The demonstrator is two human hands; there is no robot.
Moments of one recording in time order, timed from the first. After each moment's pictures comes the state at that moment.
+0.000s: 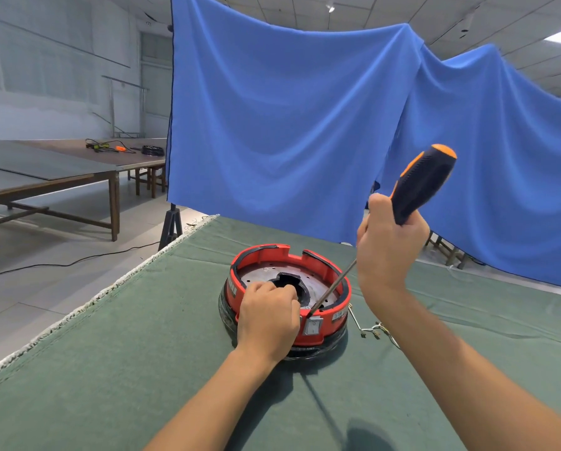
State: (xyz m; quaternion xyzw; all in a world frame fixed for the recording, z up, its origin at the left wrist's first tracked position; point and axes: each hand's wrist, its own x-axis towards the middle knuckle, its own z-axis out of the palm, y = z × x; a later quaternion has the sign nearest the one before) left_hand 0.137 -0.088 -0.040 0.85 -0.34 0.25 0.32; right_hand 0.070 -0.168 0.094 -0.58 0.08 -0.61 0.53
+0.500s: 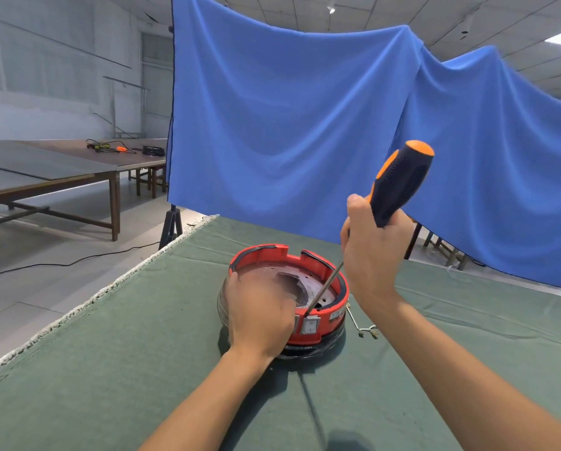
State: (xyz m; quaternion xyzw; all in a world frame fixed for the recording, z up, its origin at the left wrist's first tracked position) left_hand 0.138 -0.086 -0.045 0.85 -0.27 0.25 0.36; right_hand 0.067 -0.157 0.092 -0.62 0.02 -0.58 0.53
